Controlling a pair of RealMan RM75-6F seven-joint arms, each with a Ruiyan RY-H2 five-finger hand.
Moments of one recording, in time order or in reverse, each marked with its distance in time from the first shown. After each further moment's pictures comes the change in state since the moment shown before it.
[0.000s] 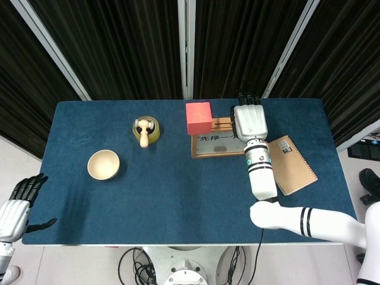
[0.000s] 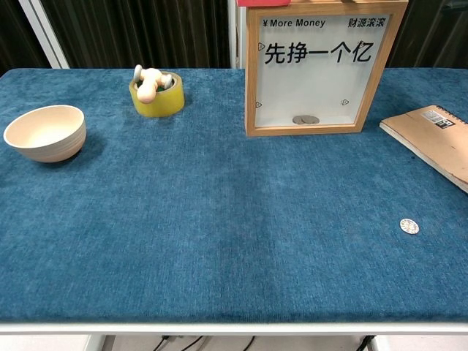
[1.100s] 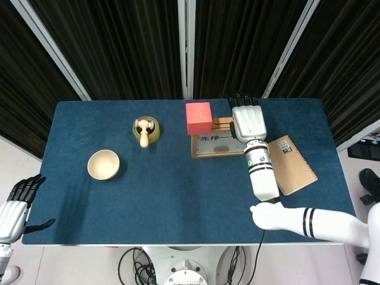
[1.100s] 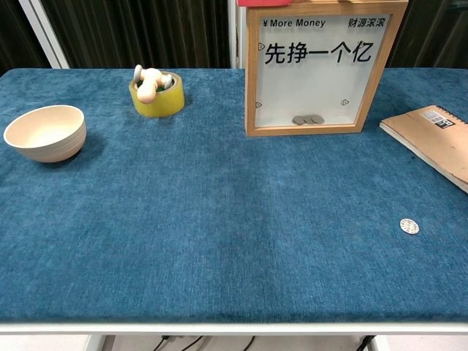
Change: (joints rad) left arm 0.008 -0.007 0.000 0.021 -0.002 0.008 -0.016; right arm -0.002 0.030 -0.027 -0.025 -0.039 -0.018 0.065
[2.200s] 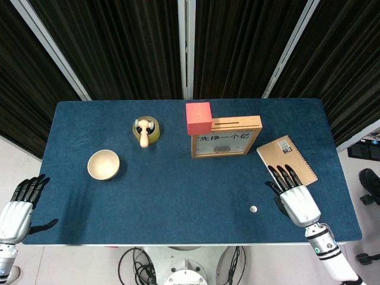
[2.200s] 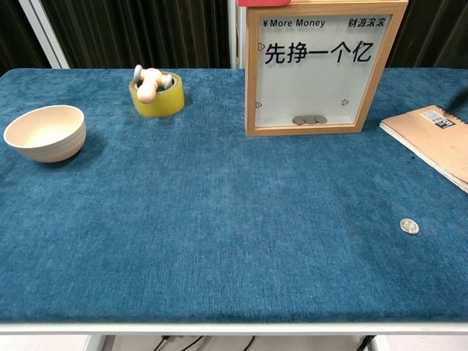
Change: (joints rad) left arm 0.004 -0.002 -0.004 -0.062 0.002 0.007 0.128; right arm -0.672 0.045 -0.615 0.228 -1.132 0.298 0.615
